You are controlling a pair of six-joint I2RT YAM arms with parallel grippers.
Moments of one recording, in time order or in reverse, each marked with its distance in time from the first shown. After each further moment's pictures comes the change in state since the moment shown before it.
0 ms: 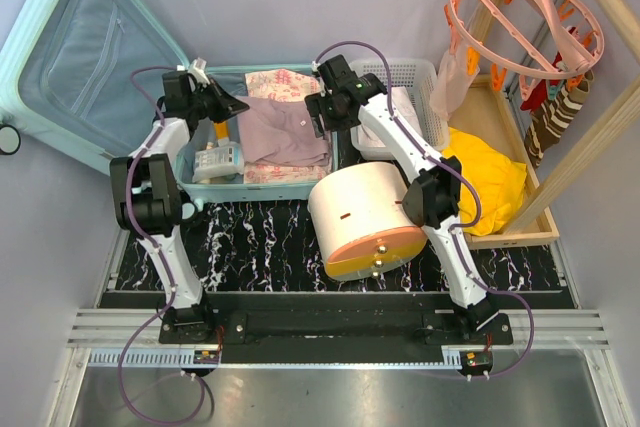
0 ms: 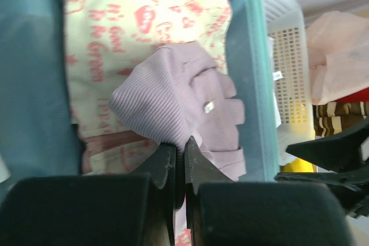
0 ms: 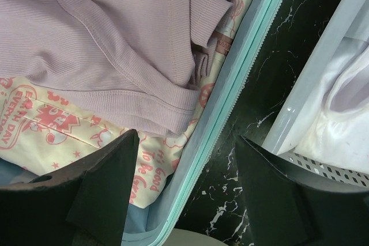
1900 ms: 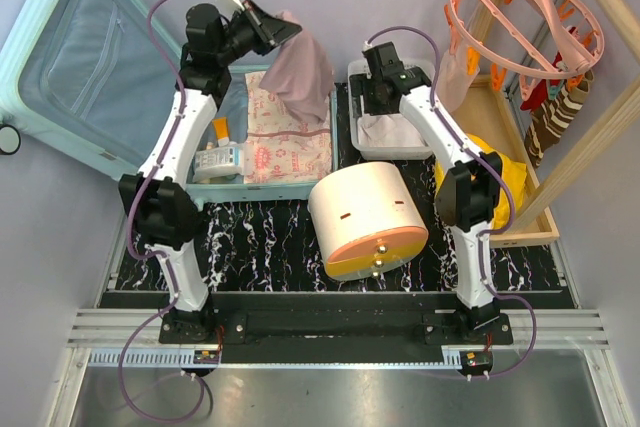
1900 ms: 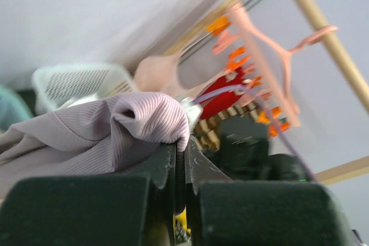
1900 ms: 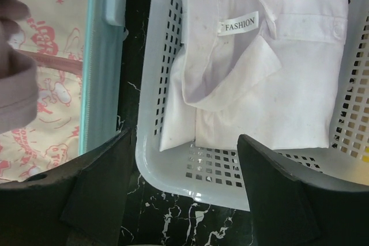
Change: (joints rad) left arm -0.290 -0.099 0.436 0.038 -0.063 -0.274; right arm -0.173 -0.232 -0.335 0.204 0.092 0.026
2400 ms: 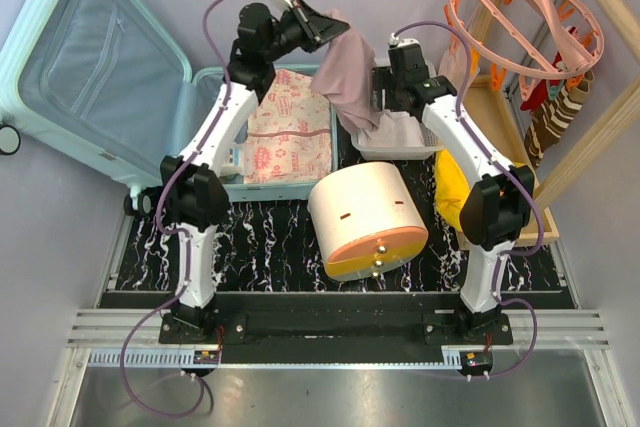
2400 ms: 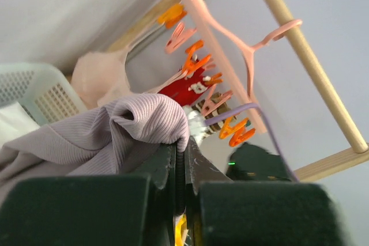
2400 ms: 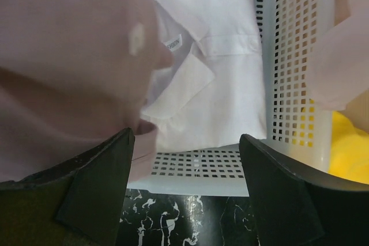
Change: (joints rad) left arm -0.157 0.248 0.300 0.064 -0.038 -0.149; right arm -0.045 -0.235 -0.295 0.199 0.130 -0.018
